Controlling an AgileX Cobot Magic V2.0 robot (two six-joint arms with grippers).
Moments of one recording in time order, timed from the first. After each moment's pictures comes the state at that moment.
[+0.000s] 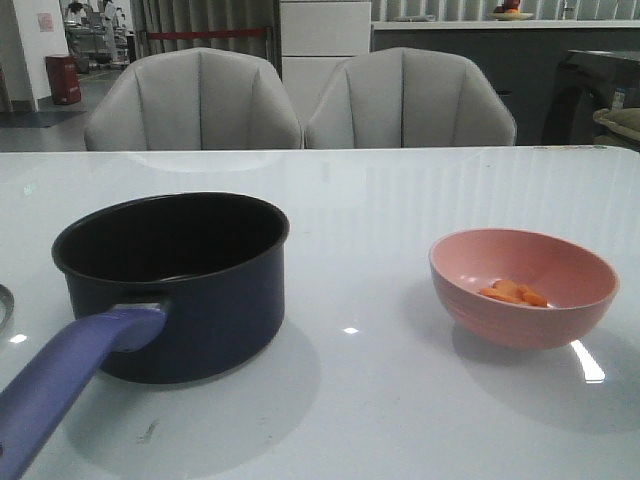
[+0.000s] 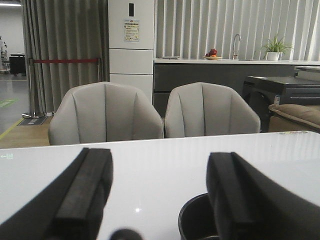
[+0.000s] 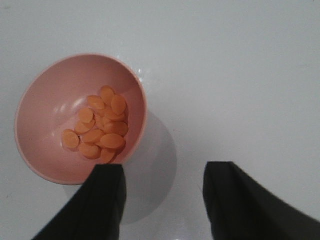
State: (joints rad) left arm -0.23 0.12 -0.18 -0.12 -0.01 0.07; right arm 0.01 1.08 -0.69 0.19 0.53 -0.02
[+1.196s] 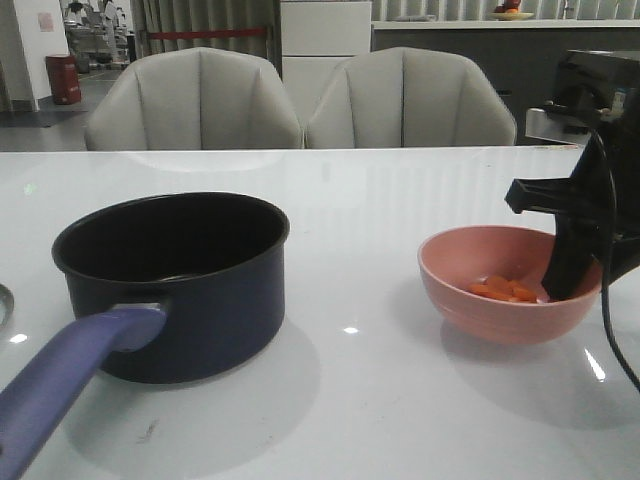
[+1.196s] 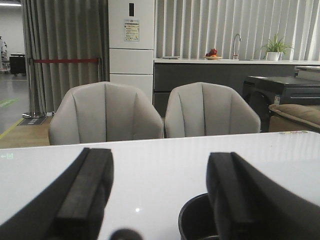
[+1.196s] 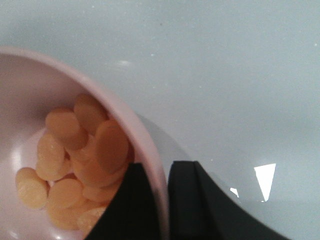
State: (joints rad) left arm -0.23 0.12 -0.18 -0.12 -0.01 0.07; right arm 0.07 1.82 -1.10 0.31 0.67 -0.14
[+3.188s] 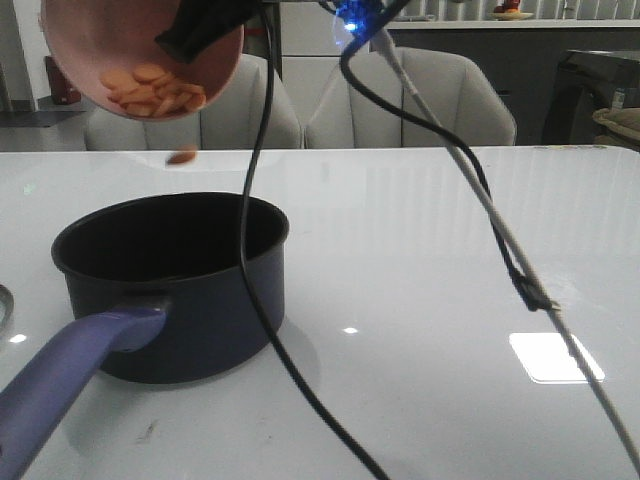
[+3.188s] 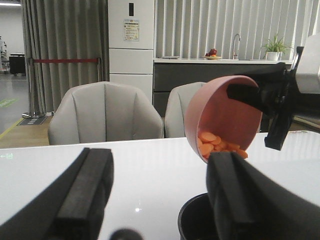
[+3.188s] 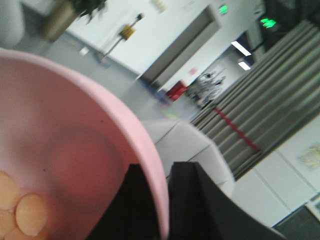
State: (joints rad) left arm -0.23 0.12 -0.18 -0.12 0.00 0.07; right arm 0.71 1.84 -1.24 0.09 -0.67 -0.79
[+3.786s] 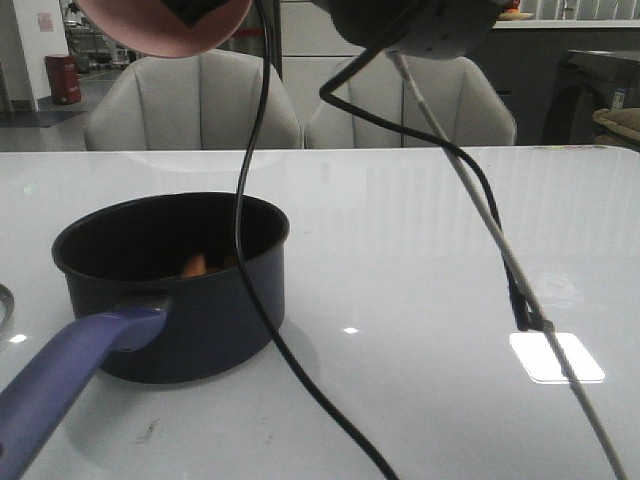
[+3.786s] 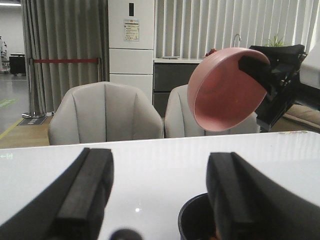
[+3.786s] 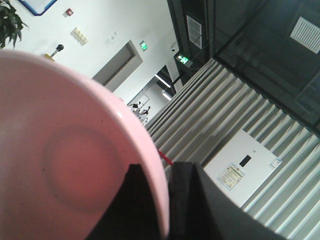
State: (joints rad) left arm -0.23 0.12 -0.18 -0.12 0.00 0.07; right arm 0.72 1.89 -1.22 0.20 -1.01 -0.95
